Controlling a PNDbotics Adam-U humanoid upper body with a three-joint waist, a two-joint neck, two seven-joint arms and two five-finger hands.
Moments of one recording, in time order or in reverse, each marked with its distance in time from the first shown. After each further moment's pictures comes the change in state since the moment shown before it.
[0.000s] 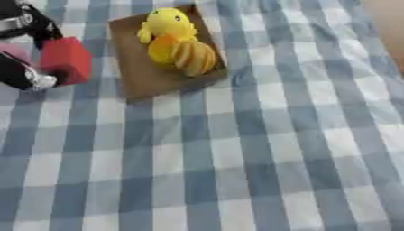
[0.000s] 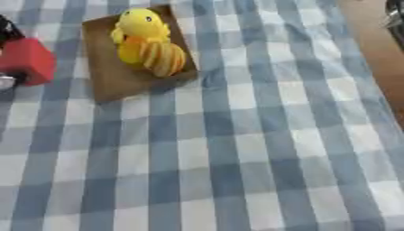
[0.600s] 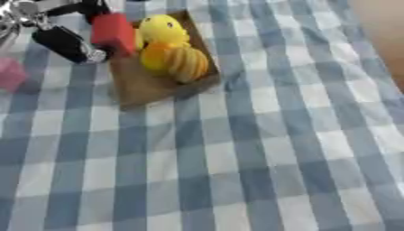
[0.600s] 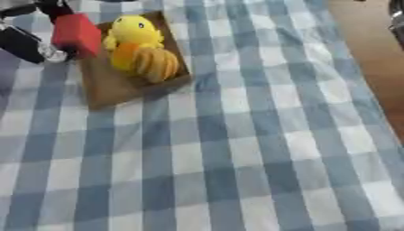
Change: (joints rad) left arm -0.102 -0.180 0.000 0.196 -0.092 -0.042 0.052; right arm -0.041 0.026 0.015 0.000 -0.002 -0.001 0.017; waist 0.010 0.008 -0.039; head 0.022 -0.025
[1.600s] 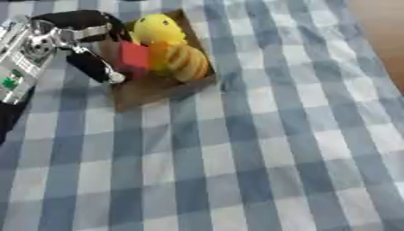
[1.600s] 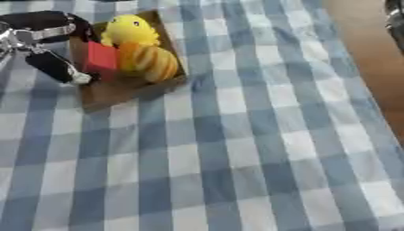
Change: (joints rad) left arm -0.005 -0.065 -0.011 0.112 -0.098 -0.063 -0.043; right arm -0.026 0.027 0.009 0.000 -0.014 0.003 0.011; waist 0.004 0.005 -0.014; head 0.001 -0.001
